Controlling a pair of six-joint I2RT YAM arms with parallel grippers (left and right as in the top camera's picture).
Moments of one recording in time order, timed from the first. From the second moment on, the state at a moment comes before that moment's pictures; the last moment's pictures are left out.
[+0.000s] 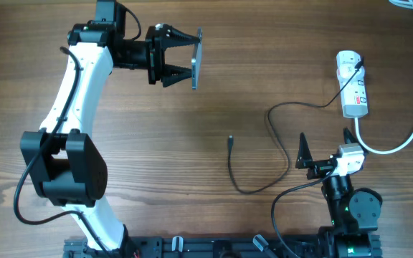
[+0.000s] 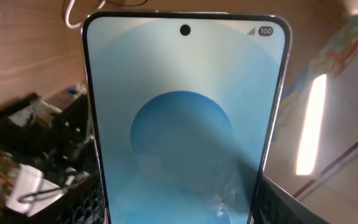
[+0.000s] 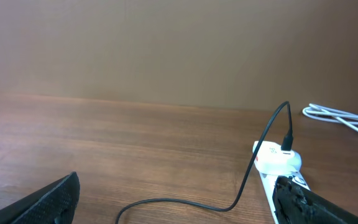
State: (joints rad) left arm -0.07 1.95 1.73 -1.10 1.52 -0.83; right arm 0.02 0.02 0.01 0.00 -0.09 -0.03
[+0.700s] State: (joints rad) left arm 0.00 1.95 1.73 -1.09 1.52 -0.95; right arm 0.02 0.02 0.01 0.00 -0.09 -0.03
